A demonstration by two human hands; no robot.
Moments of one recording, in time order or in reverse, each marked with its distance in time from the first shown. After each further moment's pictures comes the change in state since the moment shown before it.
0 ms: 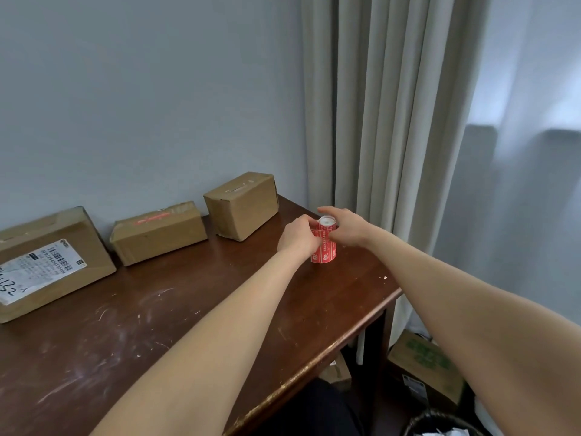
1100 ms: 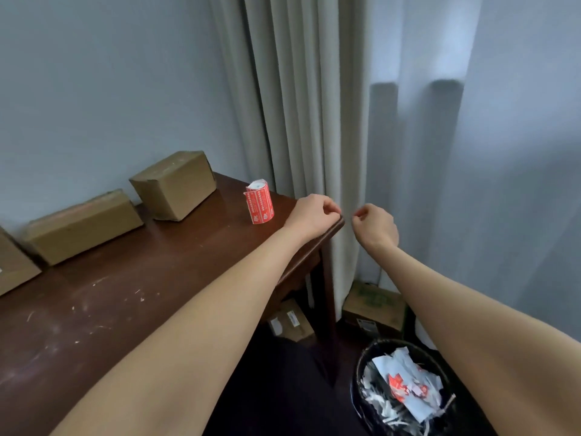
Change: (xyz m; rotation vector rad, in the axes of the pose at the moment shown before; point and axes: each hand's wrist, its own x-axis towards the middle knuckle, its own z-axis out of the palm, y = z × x) left_hand -0.076 0.086 0.075 -0.054 -0.243 0.384; right_hand -0.136 0.118 -0.007 0.058 0.614 0.530
